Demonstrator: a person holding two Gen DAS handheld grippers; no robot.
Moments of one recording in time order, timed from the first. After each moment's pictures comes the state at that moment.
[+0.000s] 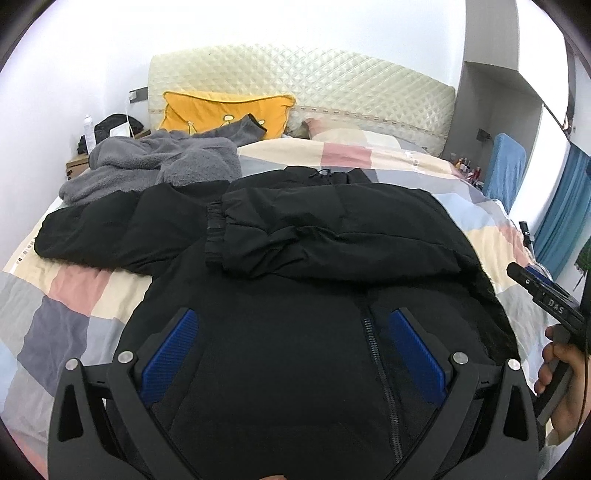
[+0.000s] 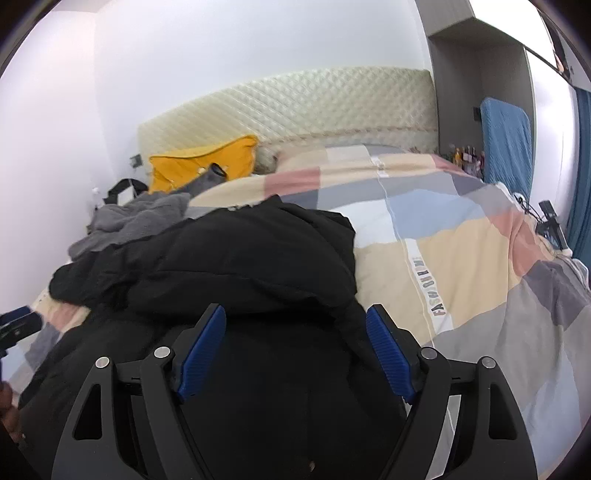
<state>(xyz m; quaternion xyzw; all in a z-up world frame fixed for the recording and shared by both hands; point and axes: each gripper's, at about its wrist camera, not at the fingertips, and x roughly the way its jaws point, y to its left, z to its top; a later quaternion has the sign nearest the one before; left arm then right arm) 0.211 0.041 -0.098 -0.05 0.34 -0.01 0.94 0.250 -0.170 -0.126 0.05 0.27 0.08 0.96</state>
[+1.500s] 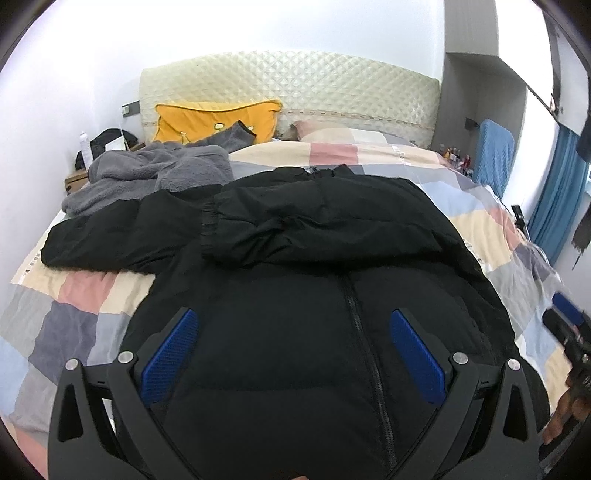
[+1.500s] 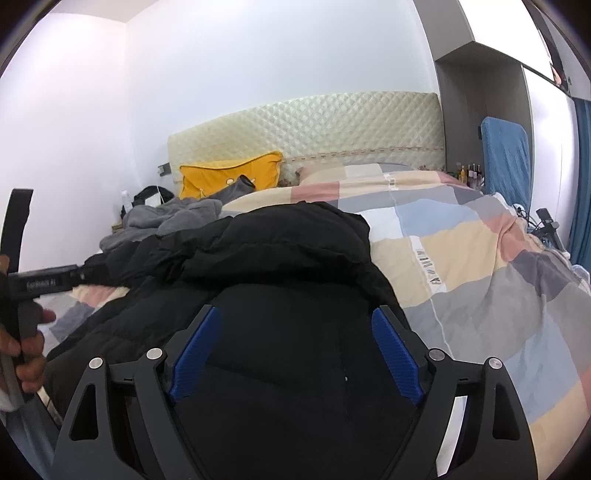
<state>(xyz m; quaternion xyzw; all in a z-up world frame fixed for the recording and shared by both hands) 0.182 0.027 -0.091 -0.02 0.33 -0.02 0.94 0.146 -0.155 -0.132 0.05 0.23 0.11 0.97</state>
